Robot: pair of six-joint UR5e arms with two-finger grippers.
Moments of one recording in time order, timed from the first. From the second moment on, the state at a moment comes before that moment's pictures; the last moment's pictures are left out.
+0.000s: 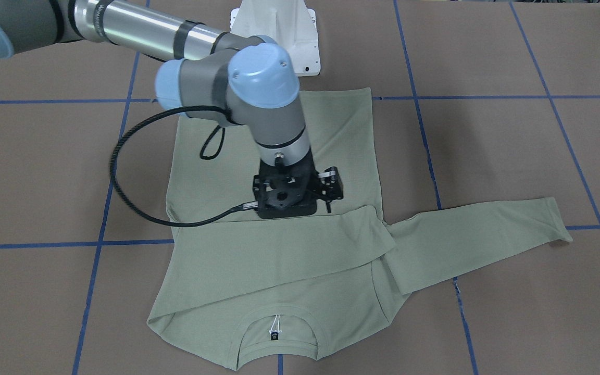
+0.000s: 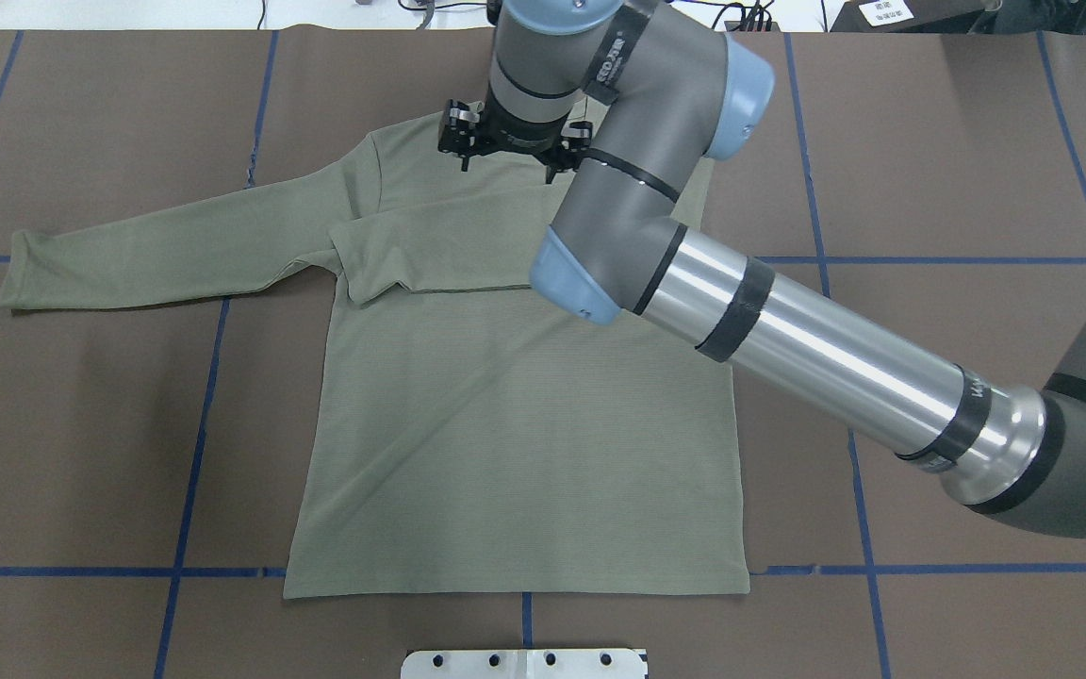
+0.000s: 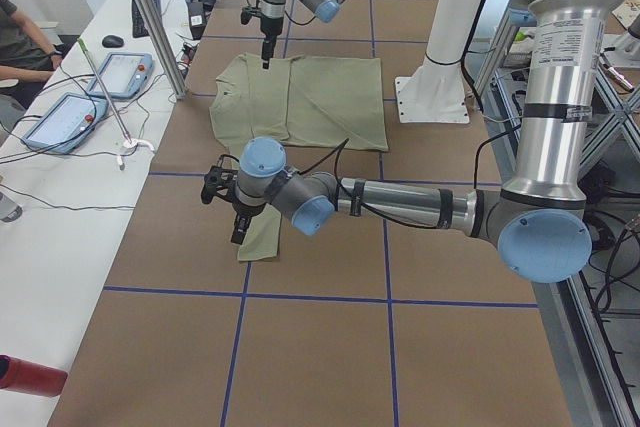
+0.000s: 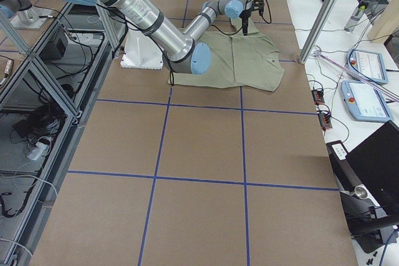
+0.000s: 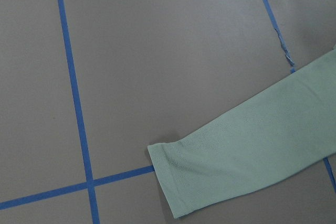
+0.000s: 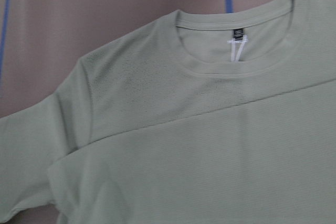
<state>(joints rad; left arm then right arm) -1.35 -1.62 -1.57 -2.23 -2.22 -0.58 0.75 -0.59 1.35 -1.47 1.99 1.15</state>
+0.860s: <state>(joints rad) -1.07 -1.62 -1.37 -2.55 -1.90 -0.99 0.96 -0.90 1.66 -1.71 2.15 0.76</state>
